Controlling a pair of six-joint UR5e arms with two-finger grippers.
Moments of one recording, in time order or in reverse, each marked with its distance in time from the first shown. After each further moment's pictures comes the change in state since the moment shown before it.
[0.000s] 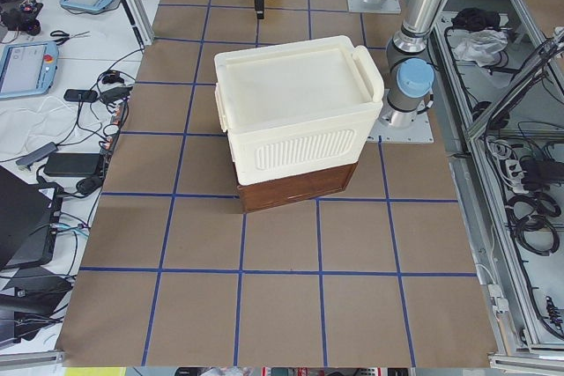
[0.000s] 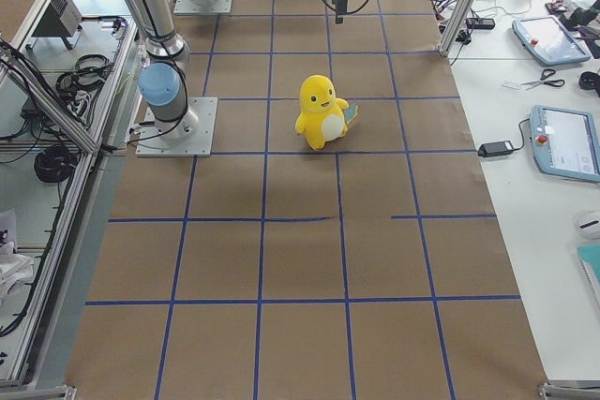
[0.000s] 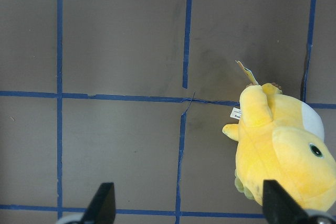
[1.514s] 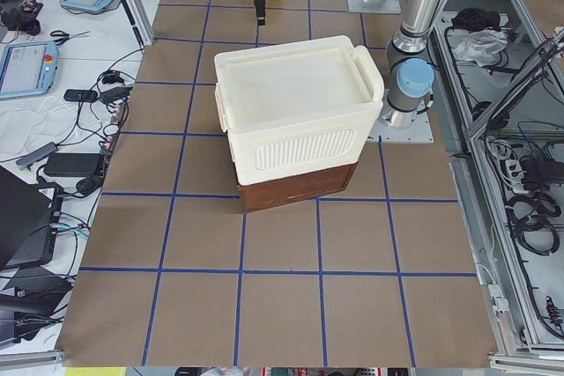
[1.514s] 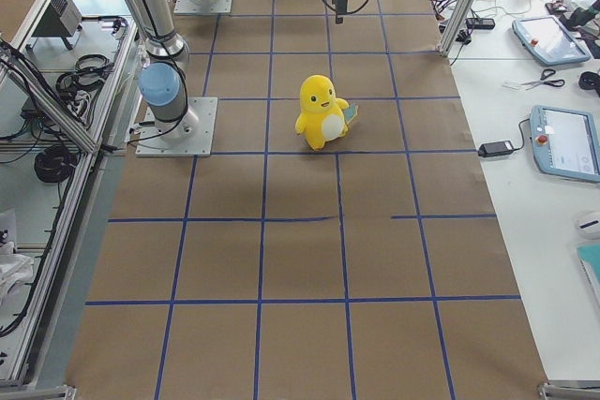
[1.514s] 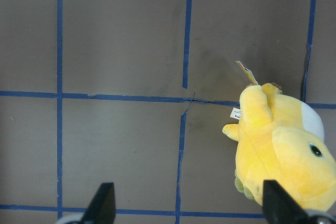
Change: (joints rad) left arm -0.058 -0.049 -0.082 0.021 0.142 -0.209; right arm 0.000 0.000 0.000 0.000 0.000 0.000
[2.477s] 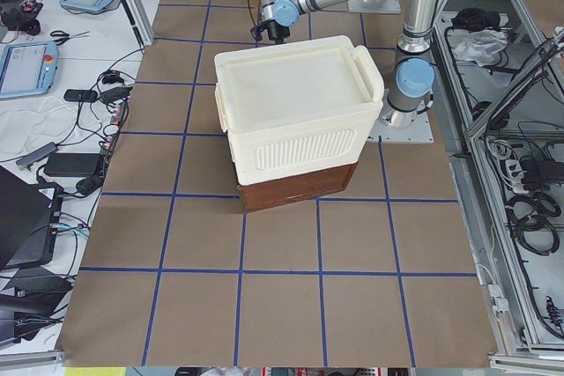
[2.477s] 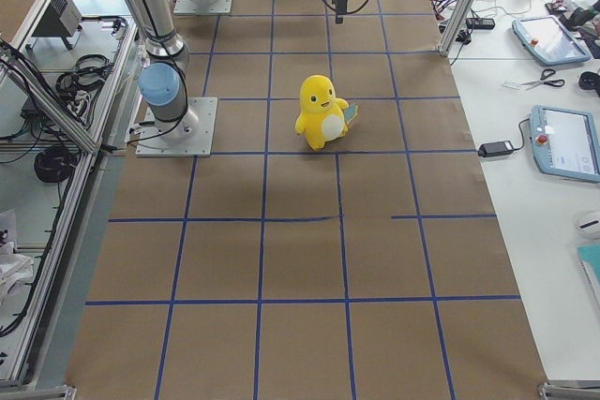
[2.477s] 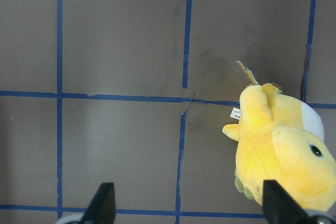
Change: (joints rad) left arm -0.150 -0.129 -0.370 0.040 0.661 -0.228; right arm 0.000 0.000 0.000 0.000 0.000 0.000
